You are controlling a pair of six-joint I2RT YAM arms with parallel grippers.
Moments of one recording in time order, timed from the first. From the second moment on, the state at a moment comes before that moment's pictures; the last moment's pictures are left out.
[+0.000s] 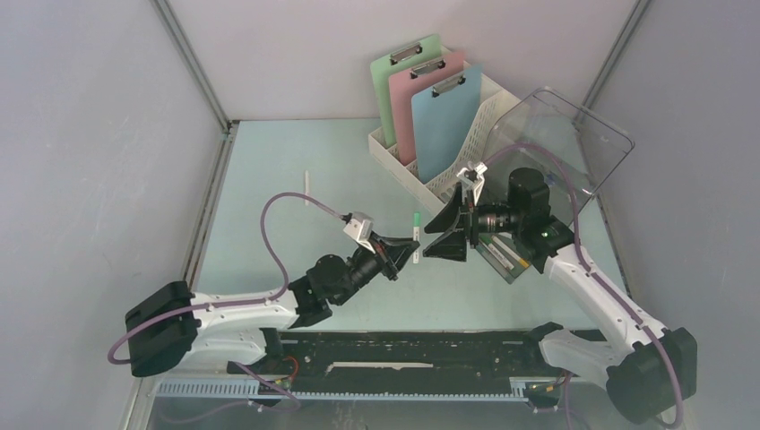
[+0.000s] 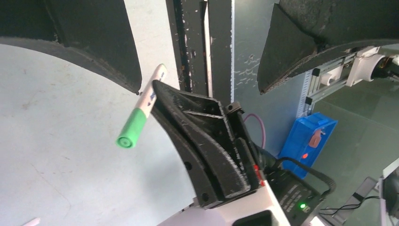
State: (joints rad) left arm -1.12 1.14 0.43 0.80 -0.28 -0.49; right arm 0.40 1.06 0.84 -0.03 -1.14 0.31
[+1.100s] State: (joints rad) left arm -1.20 1.22 0.49 0.90 -0.29 -0.49; right arm 0.40 1.06 0.78 0.07 -1.04 0.37
